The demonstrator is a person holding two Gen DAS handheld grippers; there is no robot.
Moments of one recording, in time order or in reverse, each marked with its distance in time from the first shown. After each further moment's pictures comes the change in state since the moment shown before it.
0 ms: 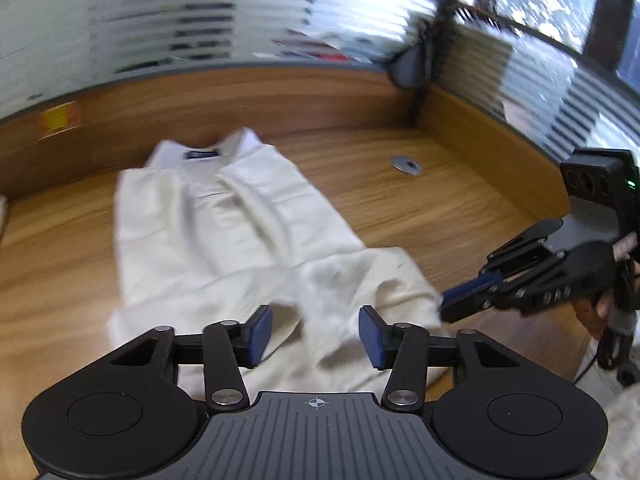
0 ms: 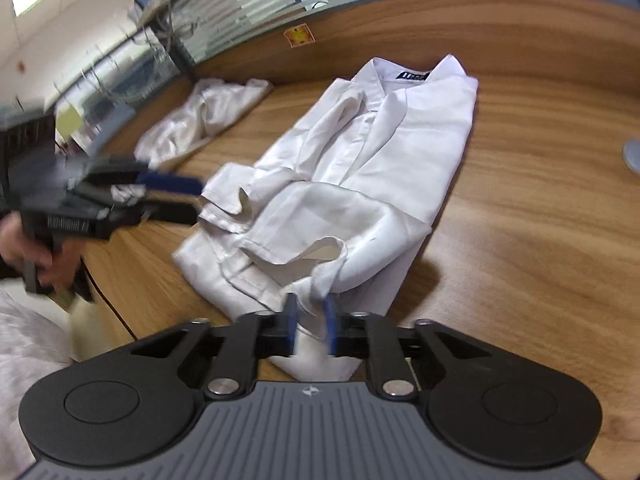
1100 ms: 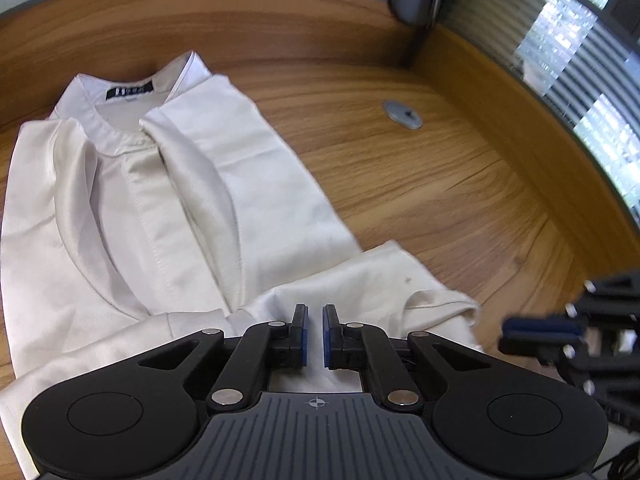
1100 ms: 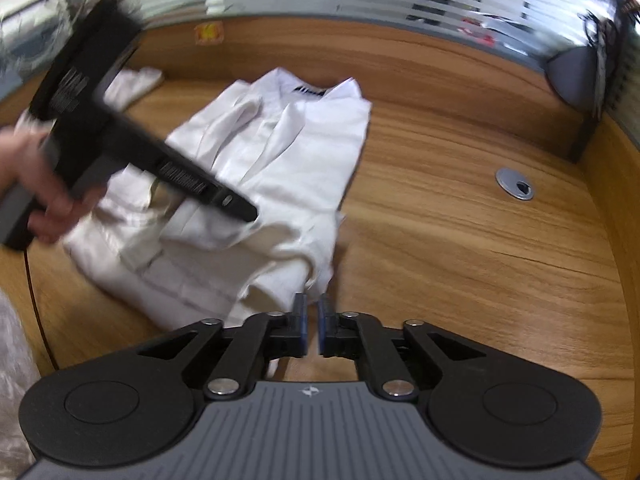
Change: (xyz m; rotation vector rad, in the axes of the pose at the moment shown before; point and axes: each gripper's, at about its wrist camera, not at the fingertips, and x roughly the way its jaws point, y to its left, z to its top) left arm 0.106 -0.004 0.027 -0.056 0.174 -0.125; right arm -0.010 0.044 -0.015 -0.006 -0.060 -0.456
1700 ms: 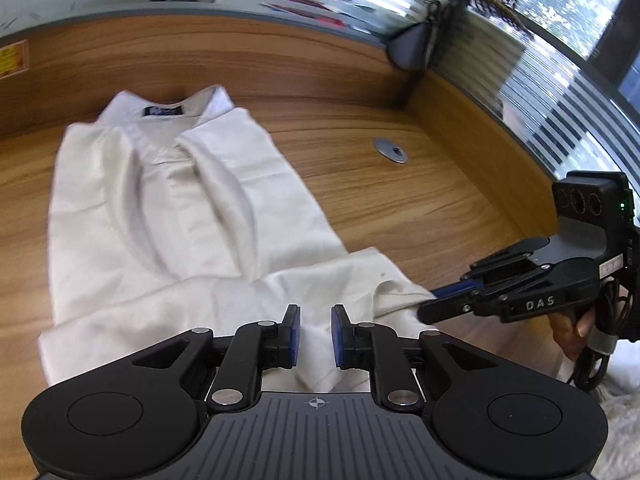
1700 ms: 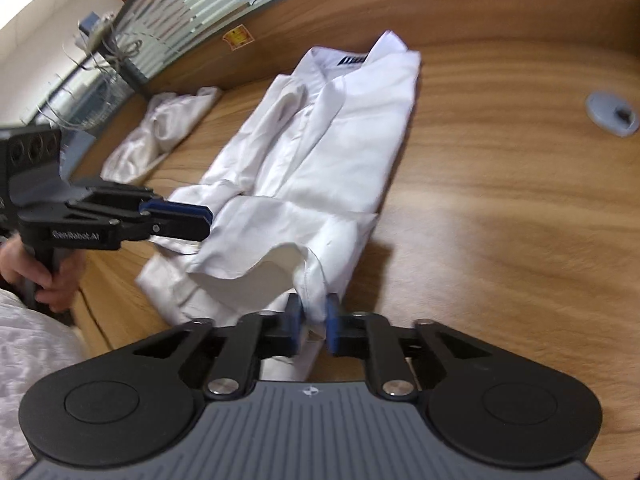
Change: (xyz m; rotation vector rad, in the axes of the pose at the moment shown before) left arm -0.059 0.013 -0.028 -0.066 -0.098 -0.015; right arm 0.059 -0.079 0.017 0.188 0.115 0.478
